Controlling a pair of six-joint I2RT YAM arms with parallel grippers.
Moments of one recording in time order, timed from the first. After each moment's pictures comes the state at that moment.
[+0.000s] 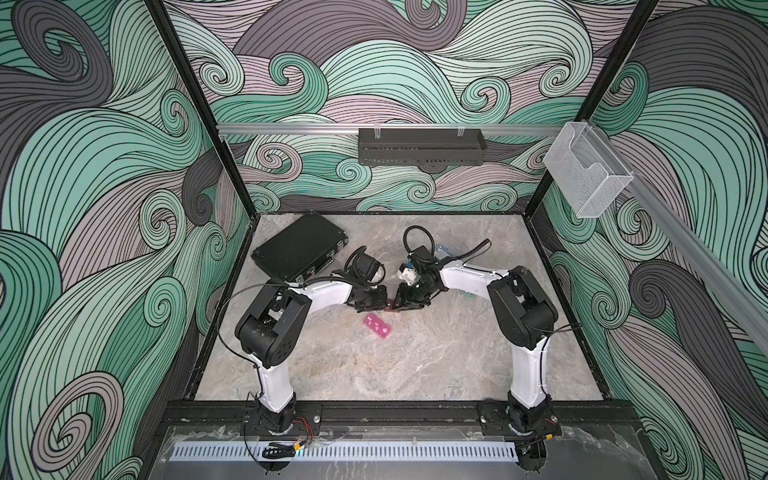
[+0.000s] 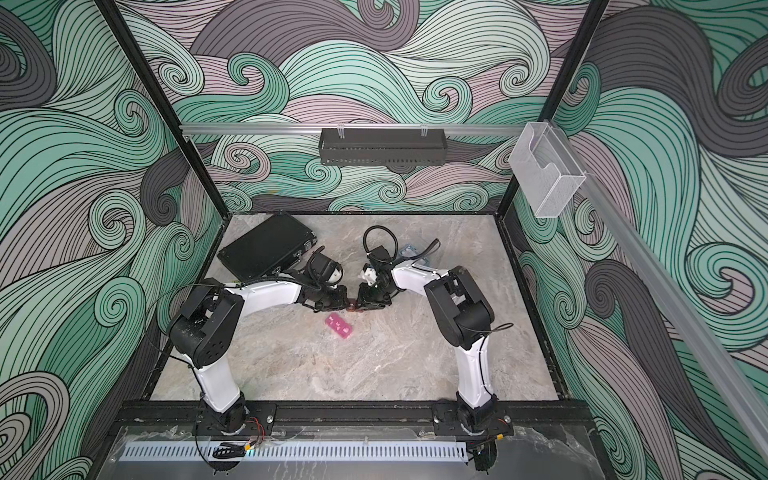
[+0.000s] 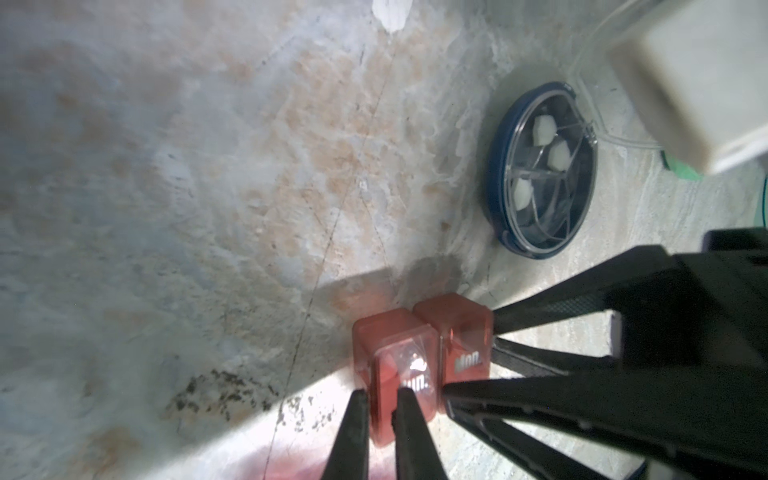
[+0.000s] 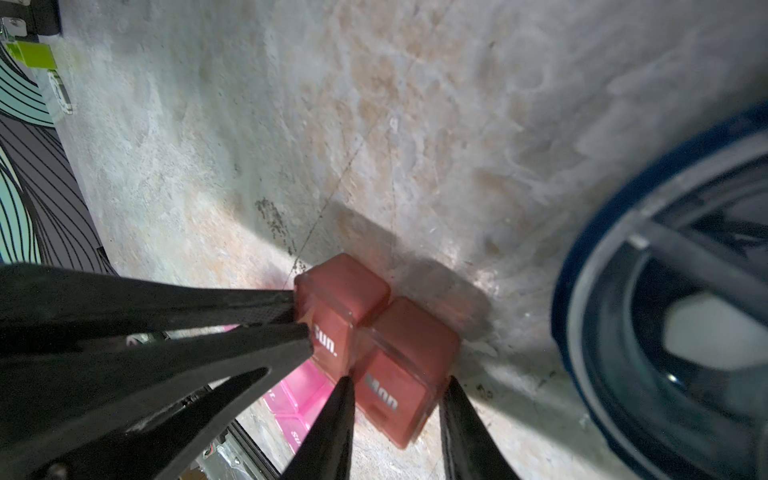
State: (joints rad) left arm -0.57 1.82 1.07 -0.35 0.30 -0.55; right arm 0.58 2.03 1.32 -0.57 -0.54 0.41
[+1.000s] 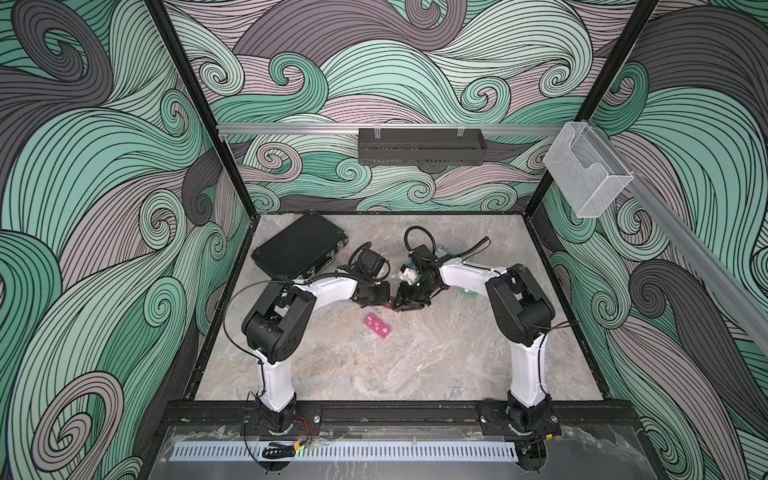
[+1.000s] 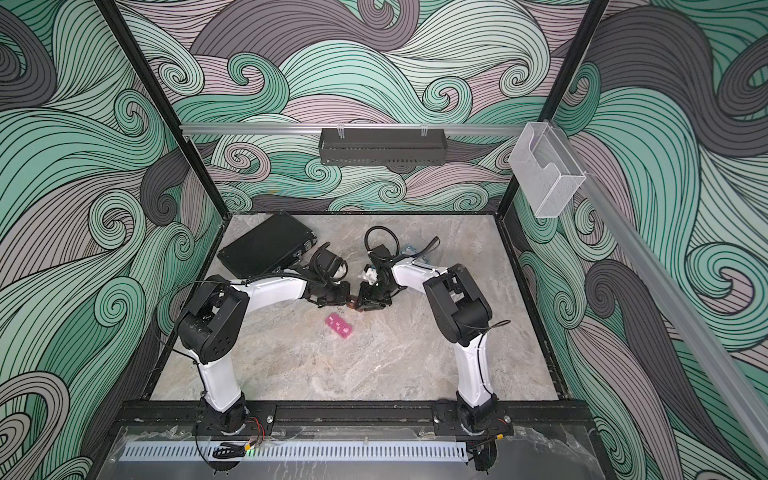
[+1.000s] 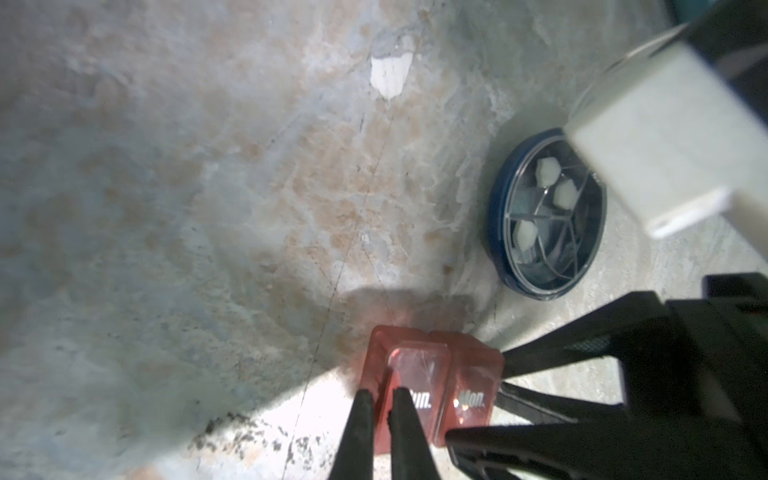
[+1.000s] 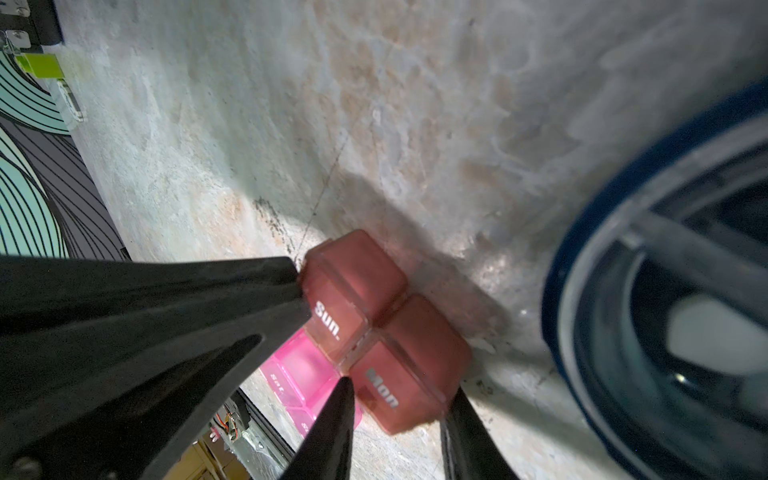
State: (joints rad) left arm -0.60 1.87 1.15 -0.40 0.19 -0.52; right arm 0.56 2.06 1.35 -0.62 -0.58 0.43
